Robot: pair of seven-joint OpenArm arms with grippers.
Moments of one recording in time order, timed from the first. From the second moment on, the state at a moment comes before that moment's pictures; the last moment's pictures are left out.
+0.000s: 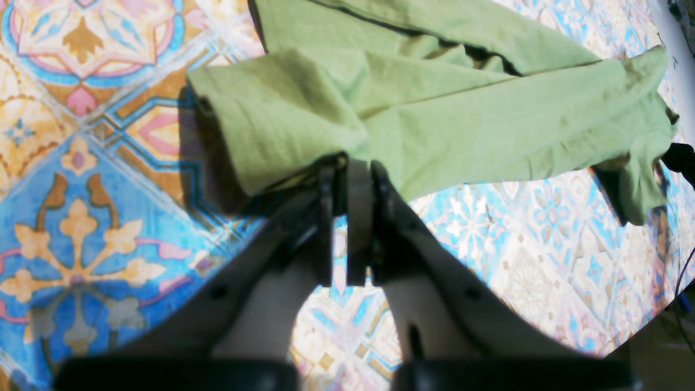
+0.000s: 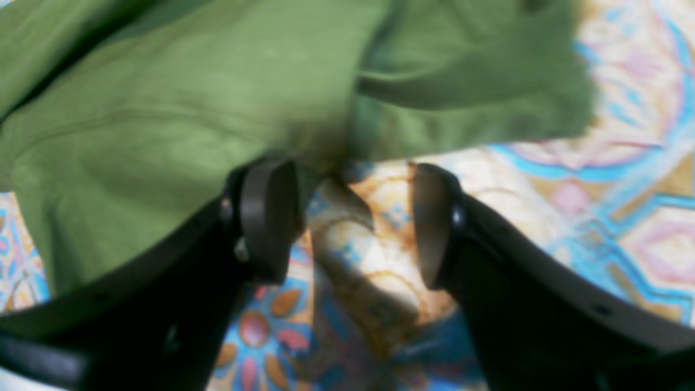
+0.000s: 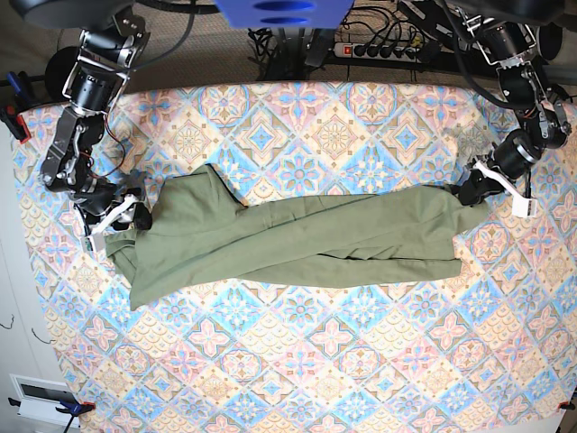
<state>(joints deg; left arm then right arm) 7.0 -19.7 -34.1 82.3 -52.9 -38.9 58.4 9.1 16.1 27.0 65.6 25.1 40.9 -47.3</state>
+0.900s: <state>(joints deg) 7.0 -19.7 -34.1 82.3 -52.9 -38.9 58.3 13.9 15.7 27.3 65.4 34.9 40.7 -47.1</state>
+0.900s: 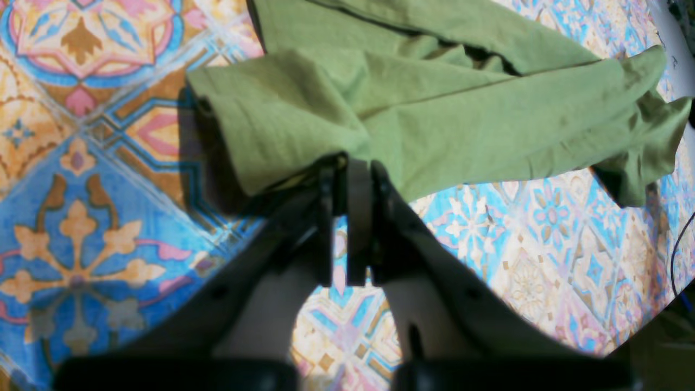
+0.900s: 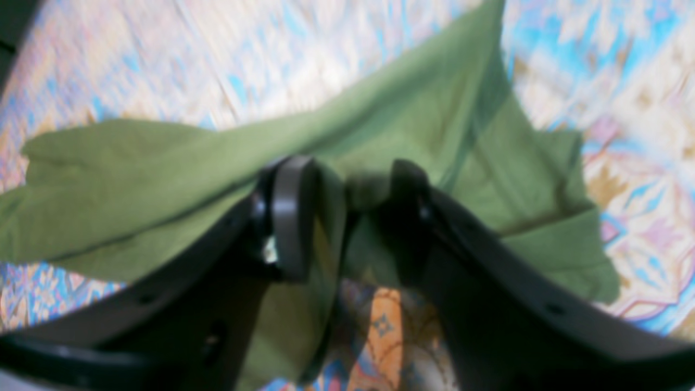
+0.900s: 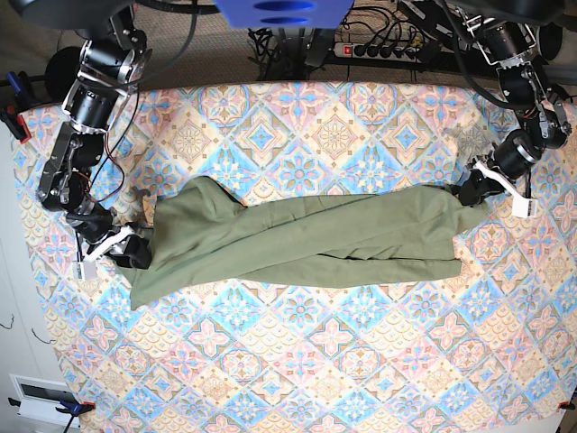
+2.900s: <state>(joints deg) 23.6 -33.6 -18.2 90.6 -53.4 -39.3 58.2 -8.0 24.3 42.1 85.0 50.1 40.9 -70.7</state>
